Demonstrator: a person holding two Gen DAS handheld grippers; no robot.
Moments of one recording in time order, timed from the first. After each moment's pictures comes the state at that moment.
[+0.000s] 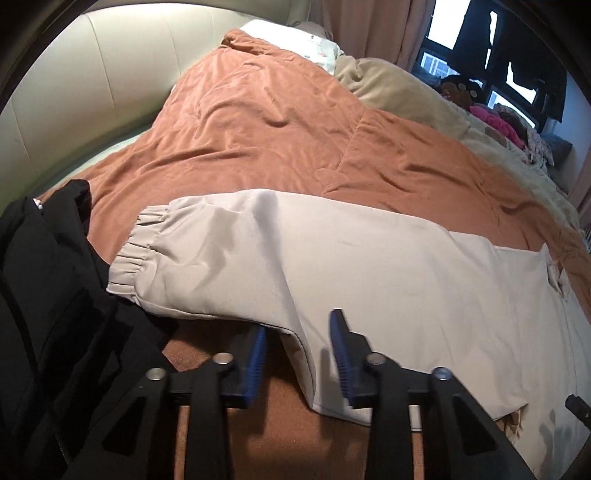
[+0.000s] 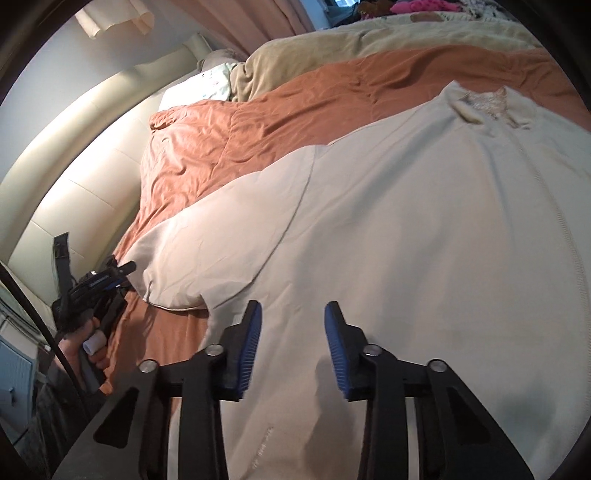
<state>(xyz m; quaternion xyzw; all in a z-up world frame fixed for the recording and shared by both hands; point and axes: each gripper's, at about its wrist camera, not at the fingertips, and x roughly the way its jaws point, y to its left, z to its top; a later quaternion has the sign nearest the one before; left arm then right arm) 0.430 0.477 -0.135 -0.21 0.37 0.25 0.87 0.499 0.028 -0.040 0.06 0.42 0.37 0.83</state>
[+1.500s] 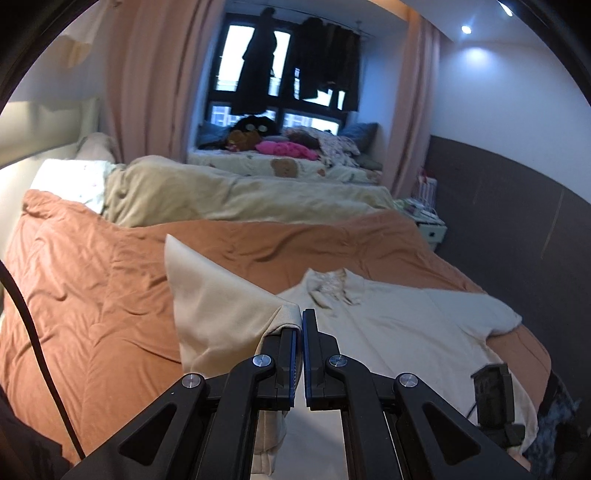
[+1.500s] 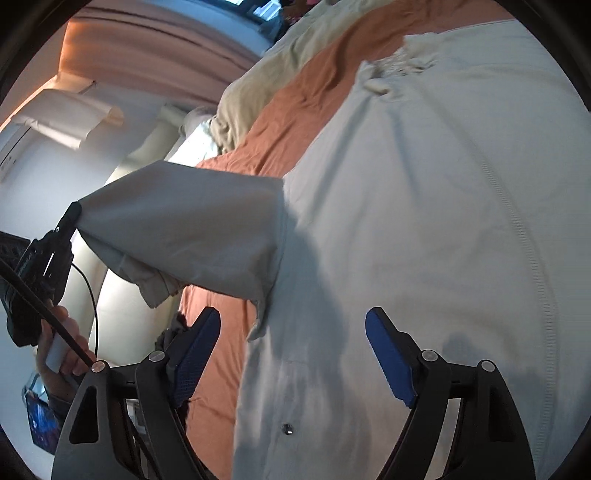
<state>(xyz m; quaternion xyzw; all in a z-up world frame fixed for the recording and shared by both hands) 0.474 0.219 0.082 -0.06 0.26 -0.08 0.96 0.561 -0.052 -0.077 0.28 0.44 0.35 0.78</state>
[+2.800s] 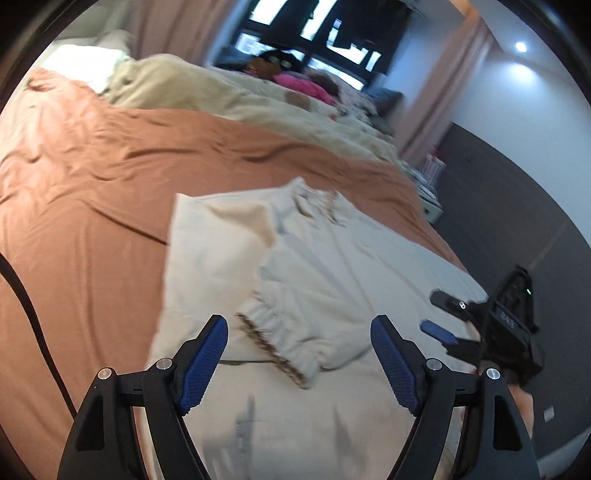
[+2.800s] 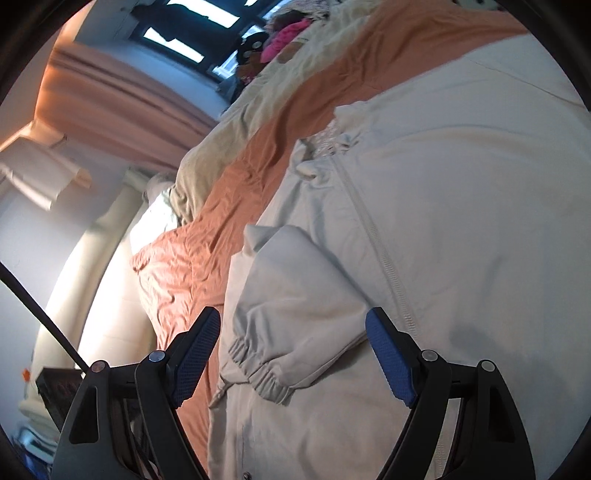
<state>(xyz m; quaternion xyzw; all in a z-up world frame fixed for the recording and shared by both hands) 0.433 0.186 -0.039 -0.20 0.35 -0.06 0.91 0.552 -0.139 -0.052 0.31 0.39 0.26 0.83</state>
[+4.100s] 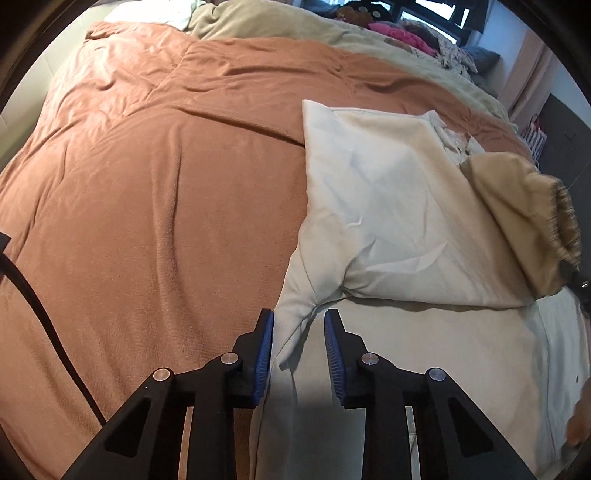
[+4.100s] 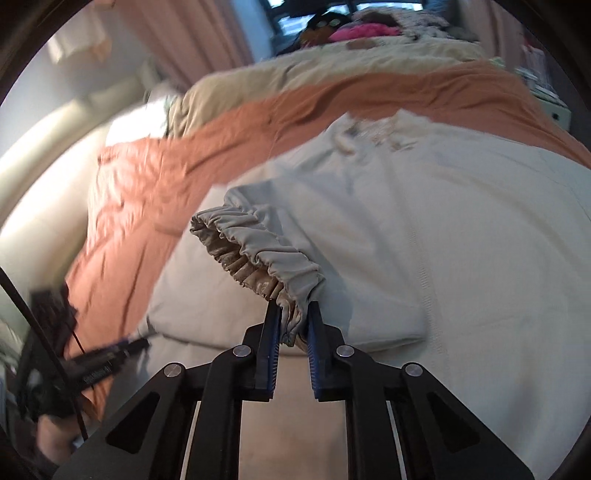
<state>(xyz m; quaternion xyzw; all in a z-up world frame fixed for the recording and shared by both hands) 0.455 0.236 -0.163 -0.16 0.47 0.10 0.86 0.561 -0.030 -0.044 0.07 0.37 0.25 0.89</state>
